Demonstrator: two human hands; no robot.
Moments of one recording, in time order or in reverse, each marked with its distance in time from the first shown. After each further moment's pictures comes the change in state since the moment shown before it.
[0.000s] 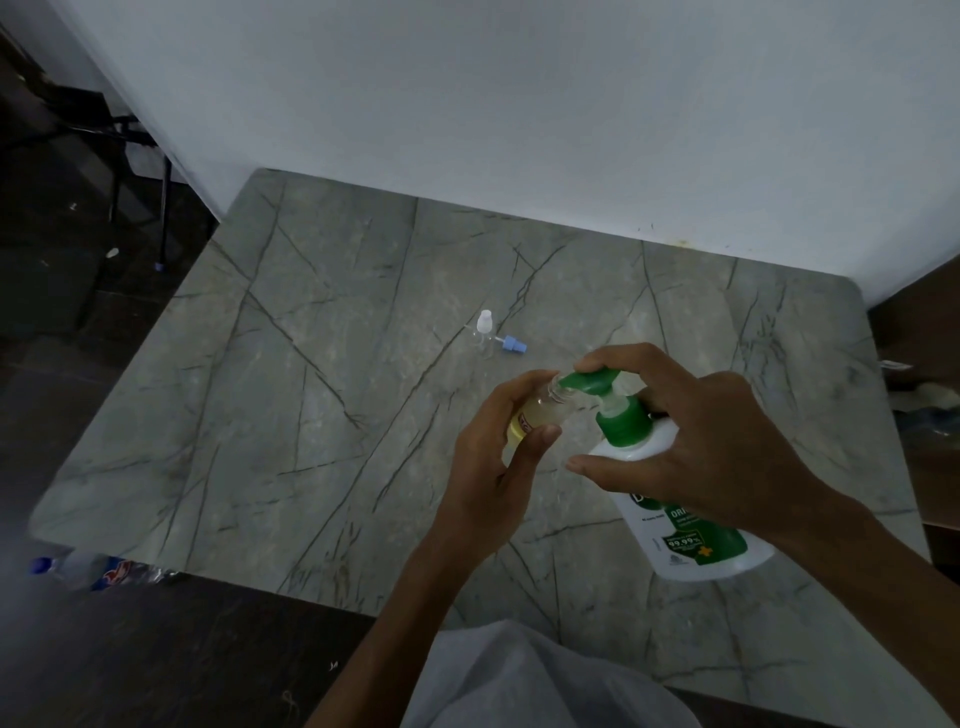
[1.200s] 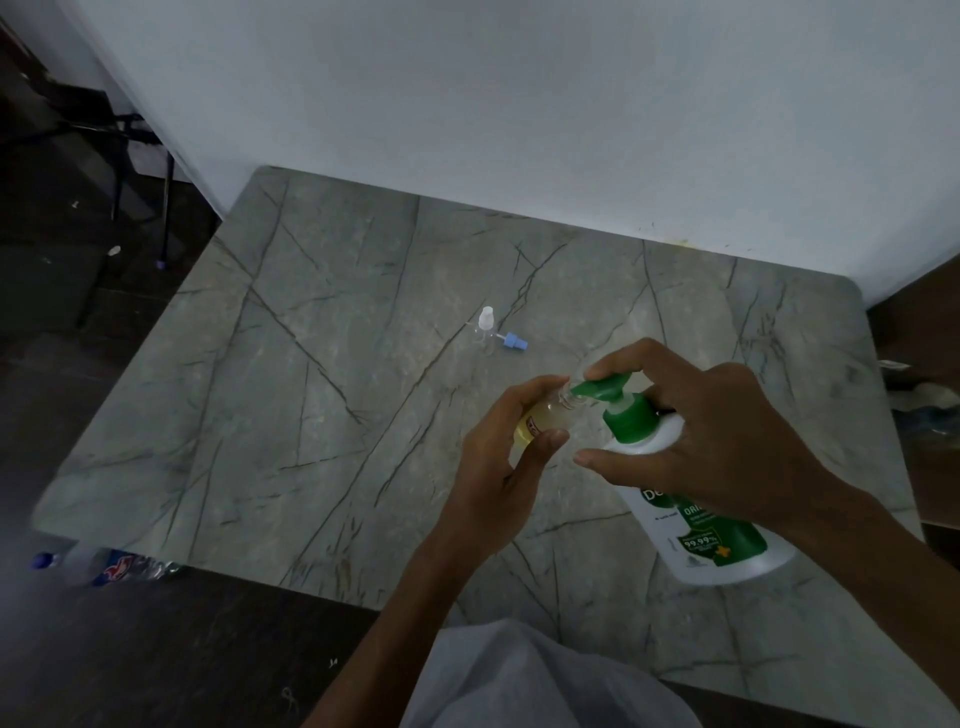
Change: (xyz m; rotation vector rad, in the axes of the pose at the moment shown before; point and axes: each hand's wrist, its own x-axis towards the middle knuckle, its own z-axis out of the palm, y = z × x) left_hand -0.006 0.000 0.002 0.008 -0.030 0.022; right_hand -0.002 -0.005 -0.004 -0.013 -0.009 0.002
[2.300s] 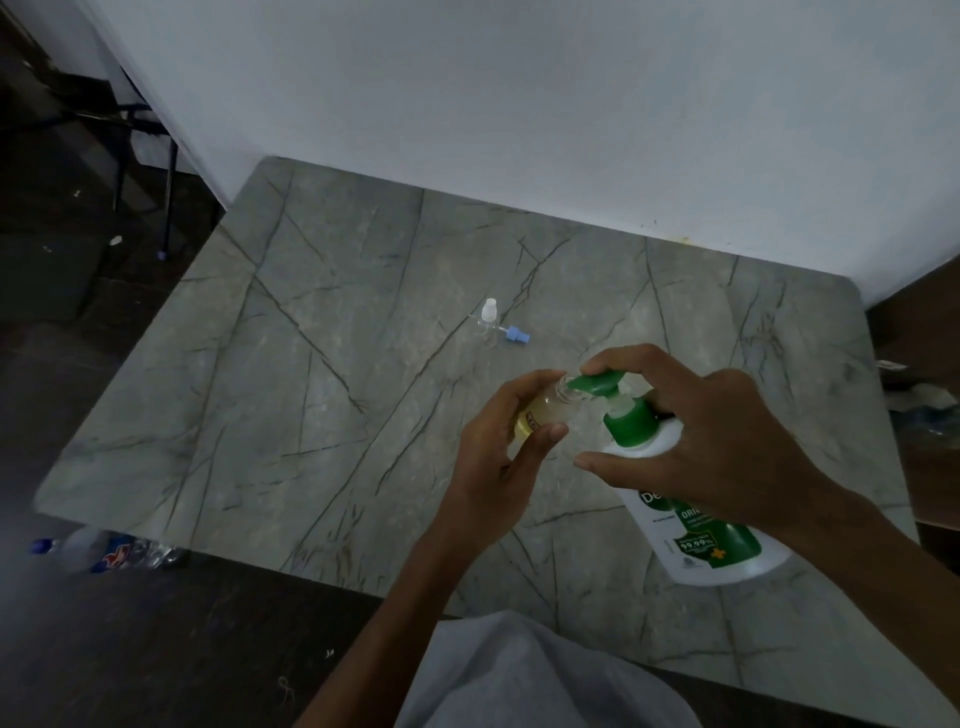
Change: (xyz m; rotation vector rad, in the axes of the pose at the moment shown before) left_hand -0.008 -0.004 -0.002 -0.080 0.015 -0.012; right_hand -0.010 -0.006 0.006 -0.015 -0.029 -0.006
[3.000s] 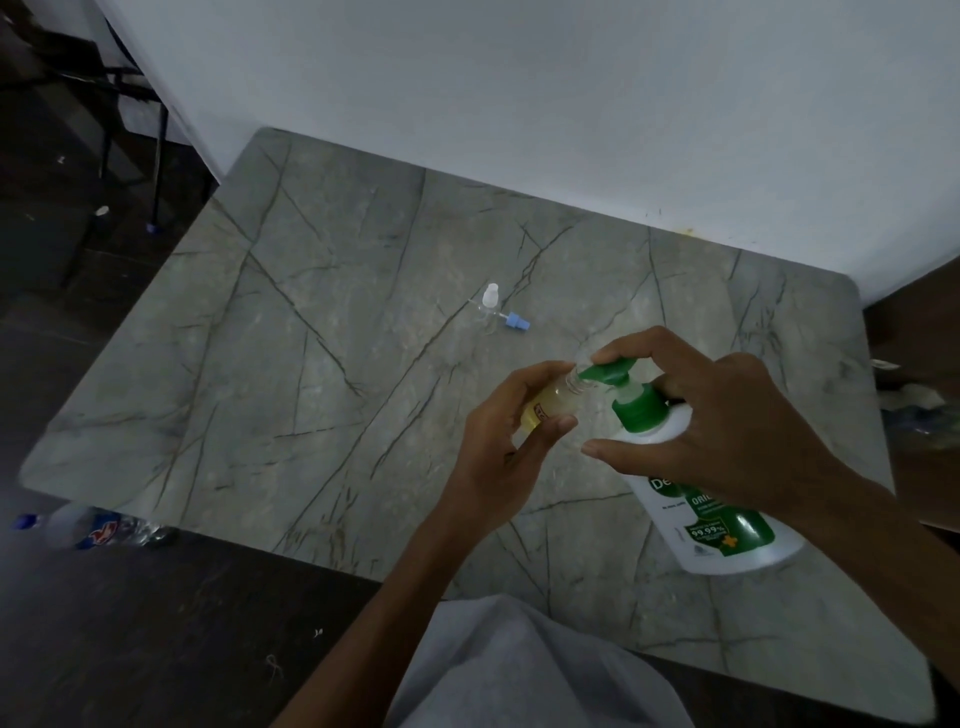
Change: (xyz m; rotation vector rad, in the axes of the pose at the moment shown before) left_hand 0.001 -0.004 0.002 -0.009 -0.027 -0.018; right_hand 0.005 0.000 -0.003 -0.046 -0.027 0.018
